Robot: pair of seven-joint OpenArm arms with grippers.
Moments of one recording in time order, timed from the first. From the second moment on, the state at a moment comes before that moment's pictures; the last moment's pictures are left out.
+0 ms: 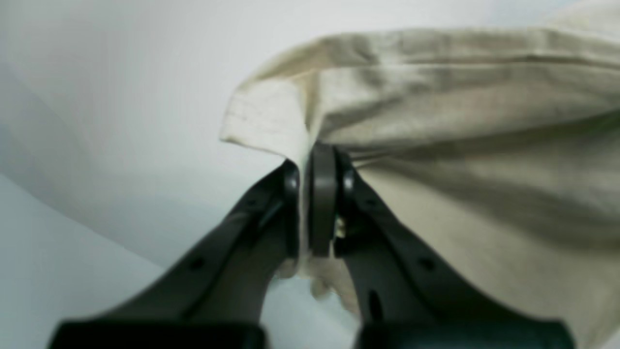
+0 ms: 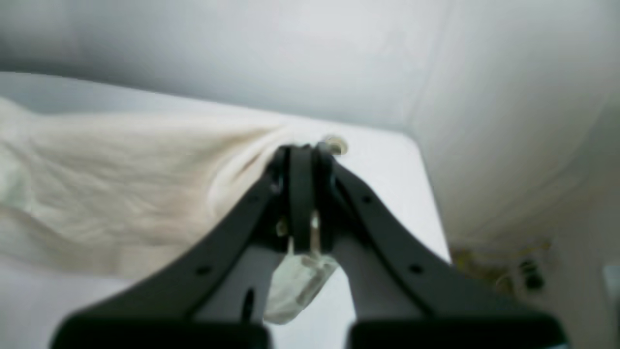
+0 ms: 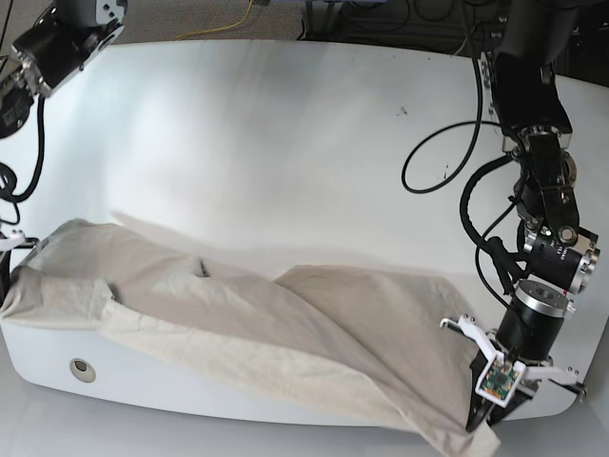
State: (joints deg) left arm -28.8 -14.8 -3.3 111.7 5.6 -31.5 33.0; right arm 13.6 28.6 43.0 111.8 36.7 32.2 -62.3
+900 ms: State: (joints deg) left arm -40.4 -16.2 -0.1 112.1 5.3 -31.7 33.0; right arm 24.3 32.8 38.9 112.3 32.0 33.0 -62.3
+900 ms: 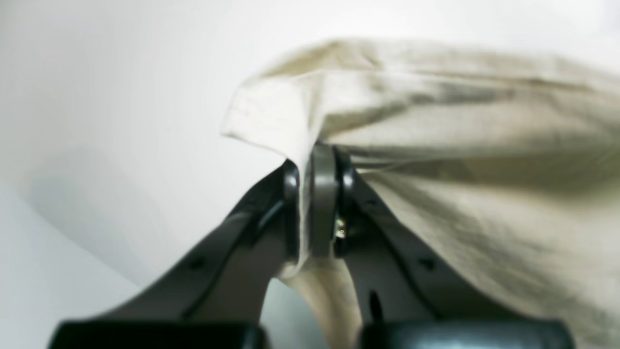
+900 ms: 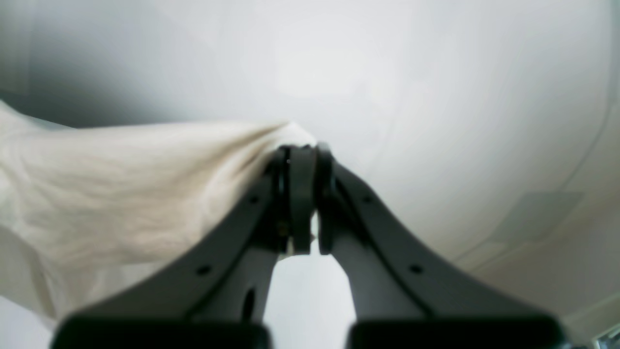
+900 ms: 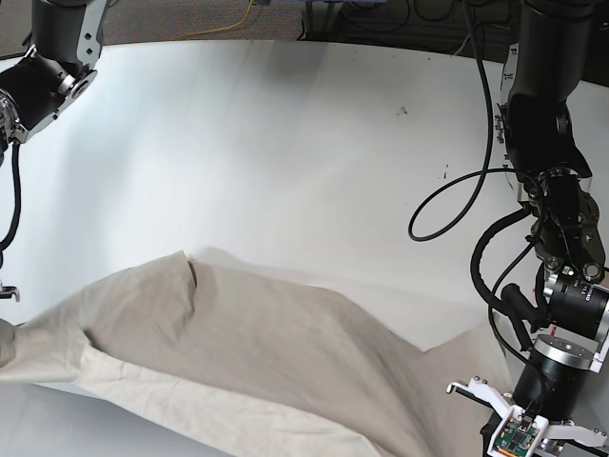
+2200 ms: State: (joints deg) left arm -13.5 -16.1 -9.0 112.1 5.6 -31.9 16.9; right arm 2.5 30.3 40.9 112.8 32.6 32.8 -53.2
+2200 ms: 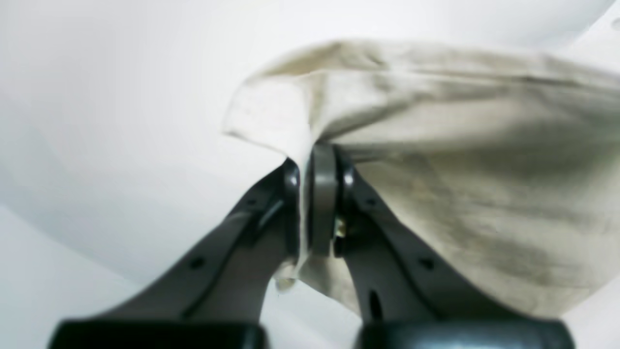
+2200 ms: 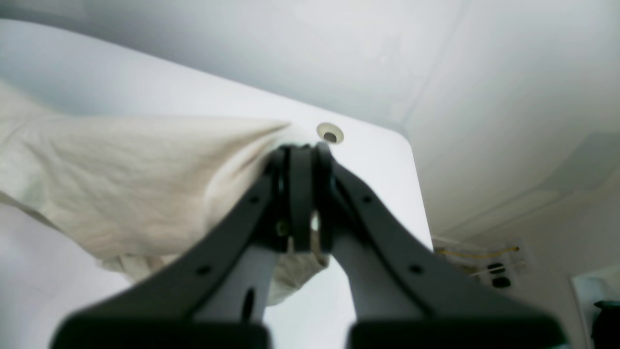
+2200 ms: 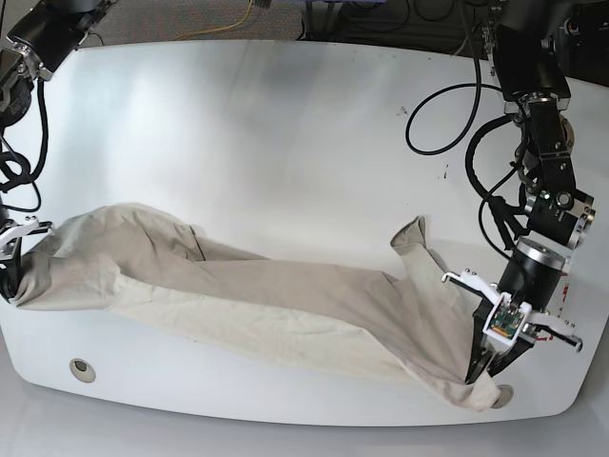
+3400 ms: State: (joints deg) left arm 9.1 -12.5 -15.1 109.5 6.5 -31.5 10.4; right arm -9.5 28.0 38.5 111.2 32.9 33.5 -50.5
